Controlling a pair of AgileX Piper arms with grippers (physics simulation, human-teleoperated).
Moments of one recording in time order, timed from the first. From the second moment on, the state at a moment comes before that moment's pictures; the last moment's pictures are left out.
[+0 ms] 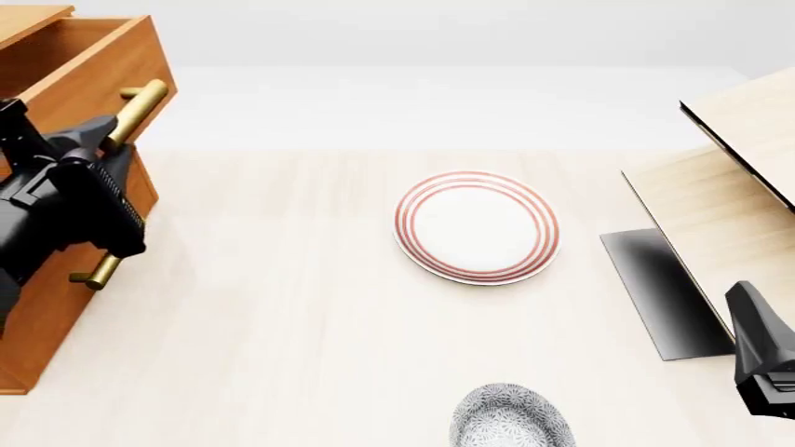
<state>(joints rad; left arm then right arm) -0.05 1.12 -0.40 -0.66 1.43 0.00 0.01 -0.01 0.00 0.00</state>
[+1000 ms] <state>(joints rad) -0.20 0.82 -0.43 -0.34 1.23 0.00 0.01 -0.01 0.00 0.00</state>
